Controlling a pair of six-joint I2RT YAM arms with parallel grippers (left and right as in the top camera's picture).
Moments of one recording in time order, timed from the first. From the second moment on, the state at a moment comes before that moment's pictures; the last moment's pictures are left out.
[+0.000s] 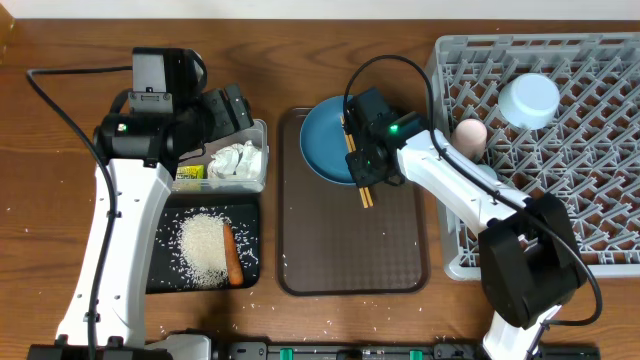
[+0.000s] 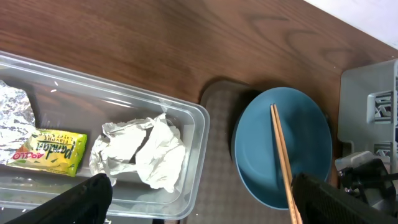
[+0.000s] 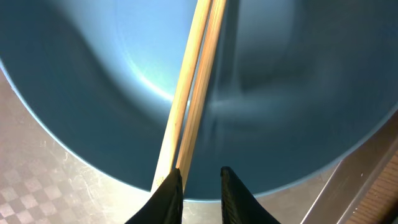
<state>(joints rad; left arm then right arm) -0.05 1.45 1.41 -0.89 0.16 -0.41 0.55 1.92 1.41 -0.80 -0.01 0.15</state>
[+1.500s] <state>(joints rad) -0.05 1.45 1.41 -0.89 0.16 -0.41 0.57 1.92 1.41 -0.80 0.04 0.15</state>
